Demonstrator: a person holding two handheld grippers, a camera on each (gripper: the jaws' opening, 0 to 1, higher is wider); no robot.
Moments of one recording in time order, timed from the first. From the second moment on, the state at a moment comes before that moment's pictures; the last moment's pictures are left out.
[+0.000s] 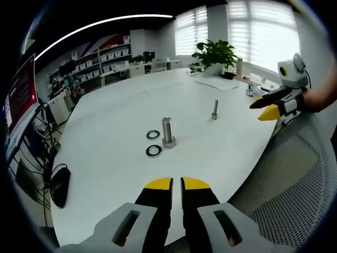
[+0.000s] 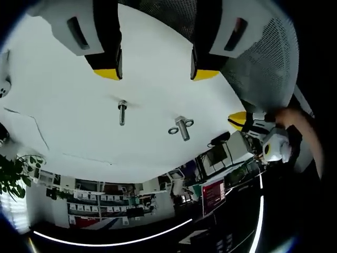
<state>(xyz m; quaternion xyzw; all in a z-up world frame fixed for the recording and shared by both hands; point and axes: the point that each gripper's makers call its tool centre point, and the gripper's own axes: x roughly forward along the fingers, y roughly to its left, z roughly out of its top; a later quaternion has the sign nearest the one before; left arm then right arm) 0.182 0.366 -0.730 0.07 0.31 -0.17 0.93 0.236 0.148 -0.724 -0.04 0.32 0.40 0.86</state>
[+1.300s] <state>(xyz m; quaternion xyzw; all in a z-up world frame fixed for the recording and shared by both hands) 0.171 0.364 -0.748 0.07 0.36 -0.17 0.91 0.225 0.155 -0.731 -0.04 0.30 0.44 0.85</state>
